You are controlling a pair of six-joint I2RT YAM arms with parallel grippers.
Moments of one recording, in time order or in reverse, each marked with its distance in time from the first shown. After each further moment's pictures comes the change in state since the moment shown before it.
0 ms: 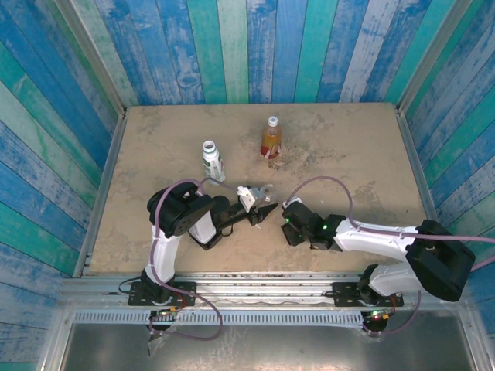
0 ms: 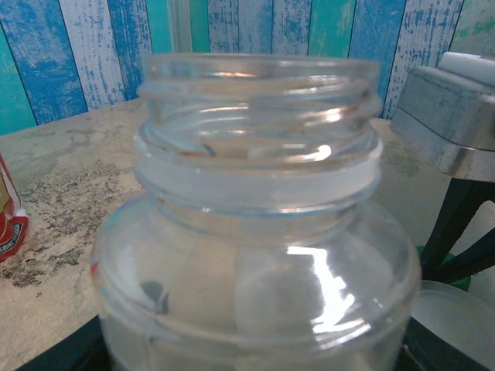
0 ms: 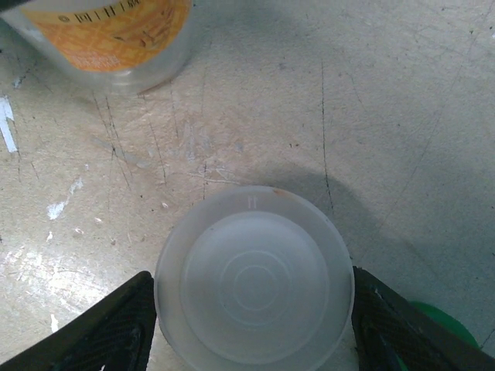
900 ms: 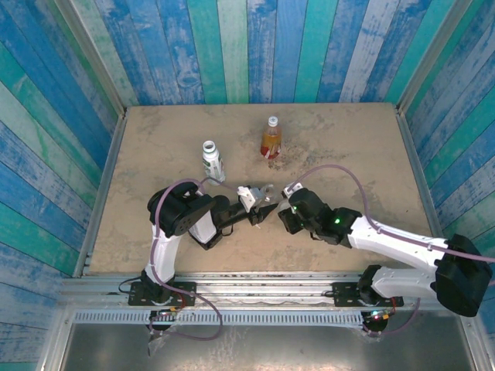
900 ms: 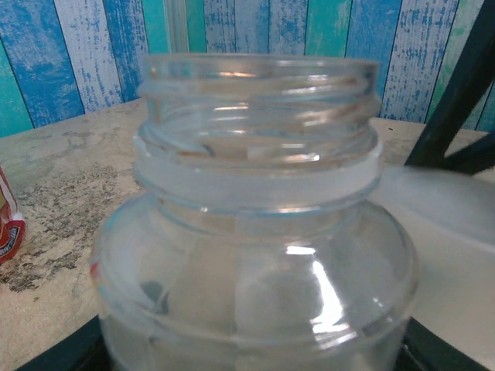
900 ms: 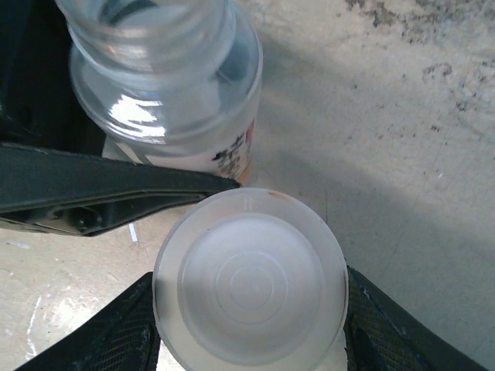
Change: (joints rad) left arm 0.001 0.004 0.006 0.000 0.012 0.008; right arm -0.032 -0.156 0.116 -0.057 -0.047 -0.083
